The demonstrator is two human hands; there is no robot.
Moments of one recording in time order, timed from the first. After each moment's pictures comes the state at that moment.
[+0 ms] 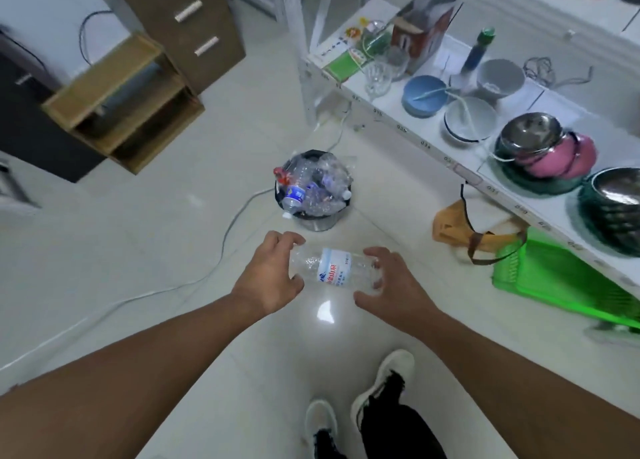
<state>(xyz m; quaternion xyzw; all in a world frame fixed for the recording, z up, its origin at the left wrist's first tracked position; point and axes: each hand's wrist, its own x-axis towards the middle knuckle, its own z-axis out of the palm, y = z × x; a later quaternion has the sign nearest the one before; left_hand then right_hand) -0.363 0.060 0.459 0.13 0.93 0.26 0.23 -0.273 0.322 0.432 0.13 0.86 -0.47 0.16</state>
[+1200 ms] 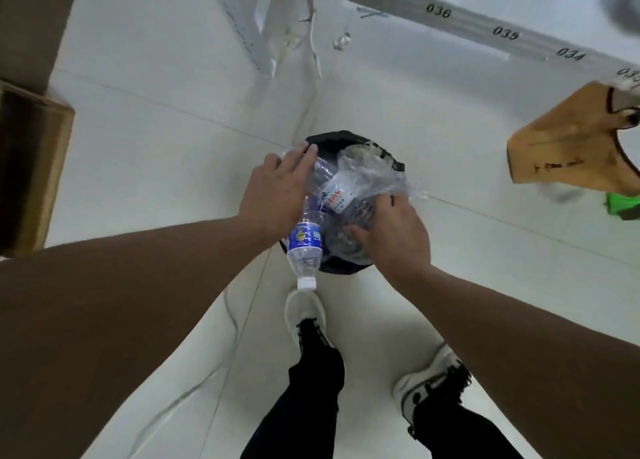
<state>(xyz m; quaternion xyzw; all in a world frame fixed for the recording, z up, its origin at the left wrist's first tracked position) -0.798 0.092 0.148 0.45 0.87 -0.03 0.19 -0.615 0.230 0.146 0.35 0.90 -0.23 0.13</state>
